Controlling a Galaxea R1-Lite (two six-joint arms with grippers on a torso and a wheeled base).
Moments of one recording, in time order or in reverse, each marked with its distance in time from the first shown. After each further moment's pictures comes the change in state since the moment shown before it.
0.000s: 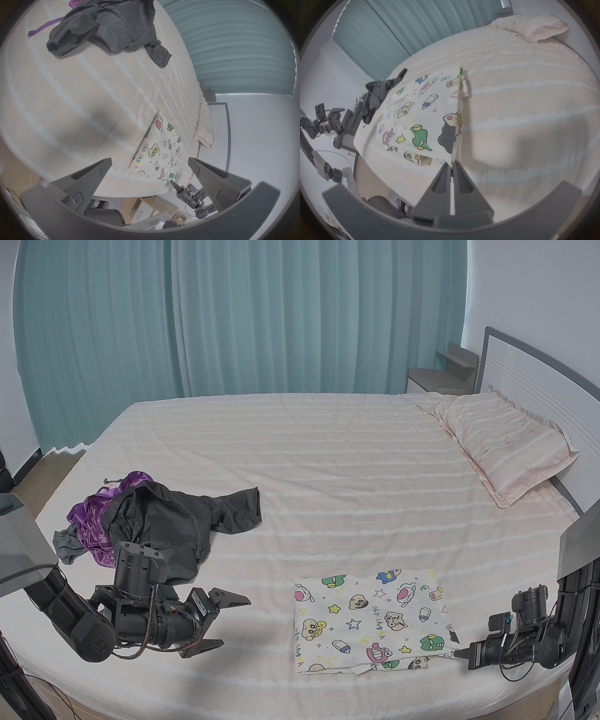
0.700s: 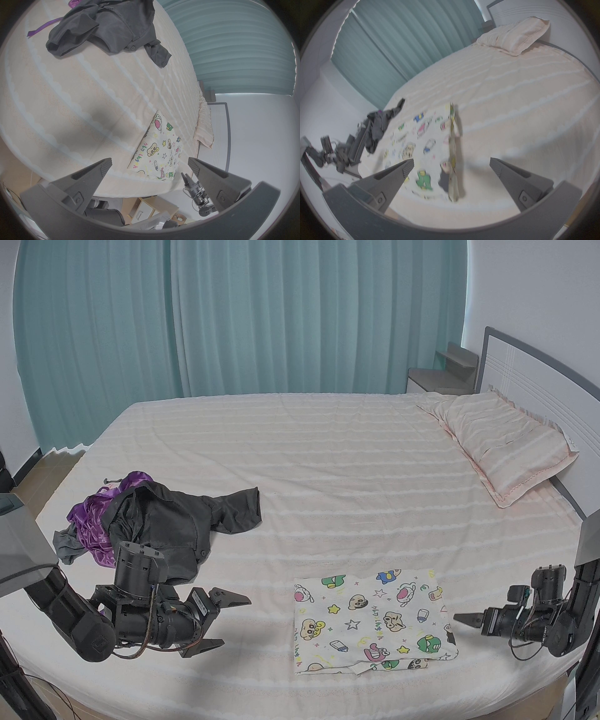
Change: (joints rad) left arm 0.000 0.001 -0.002 0.000 -0.001 0.000; right arm -0.097 -0.097 -0.053 -0.056 0.038 0.144
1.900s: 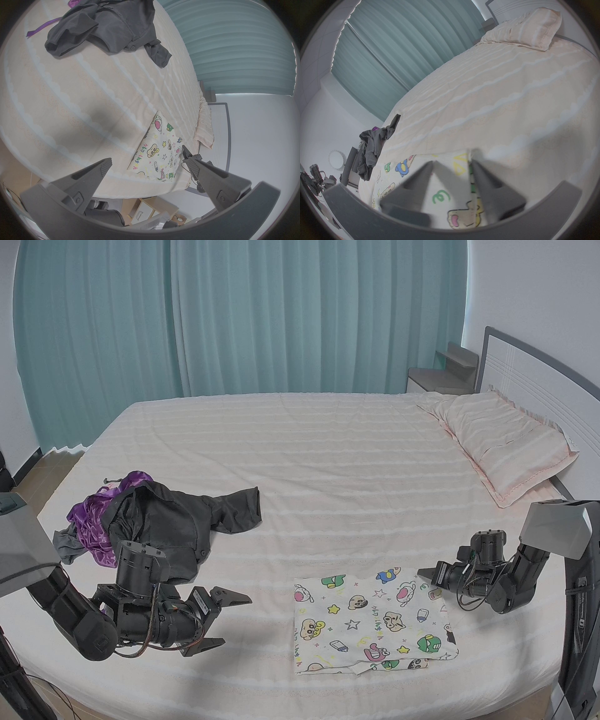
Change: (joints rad) left arm 0.000 0.010 -0.010 0.000 0.002 0.000; right arm 0.138 0.293 -0.710 0.281 -0.077 0.190
